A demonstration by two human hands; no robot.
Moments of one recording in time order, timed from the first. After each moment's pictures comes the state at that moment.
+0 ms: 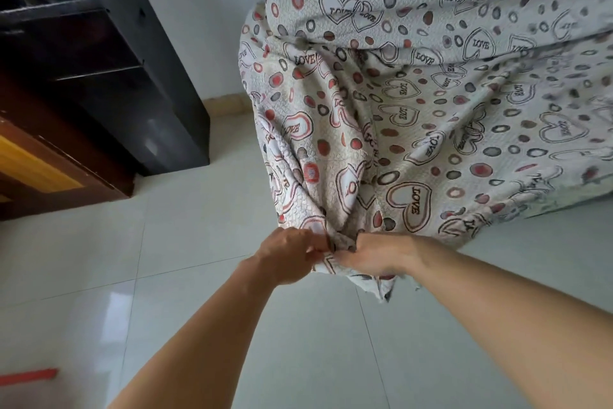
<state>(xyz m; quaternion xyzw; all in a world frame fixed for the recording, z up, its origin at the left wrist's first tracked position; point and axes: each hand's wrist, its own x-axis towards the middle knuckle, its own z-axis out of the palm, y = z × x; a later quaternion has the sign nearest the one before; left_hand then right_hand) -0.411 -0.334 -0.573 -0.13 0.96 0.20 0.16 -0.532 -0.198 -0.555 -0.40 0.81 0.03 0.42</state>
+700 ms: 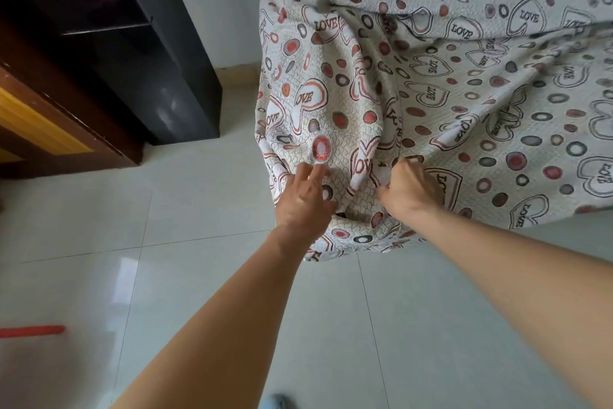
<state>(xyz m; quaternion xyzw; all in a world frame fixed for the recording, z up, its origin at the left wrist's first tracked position) -0.449 -0.335 -0.603 -0.33 0.91 0.25 -0.02 -0.580 -0.225 -0.595 -0.23 0.96 -0.09 0.13</state>
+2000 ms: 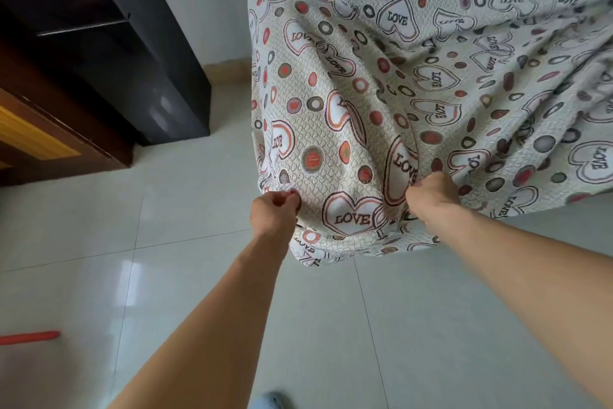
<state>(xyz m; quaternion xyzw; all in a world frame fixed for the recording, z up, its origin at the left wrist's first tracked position) -0.445 -0.328 -0.641 -0.60 0.56 0.55 -0.15 -0.614 -0.177 -0.630 0.01 0.94 -0.27 0.21</state>
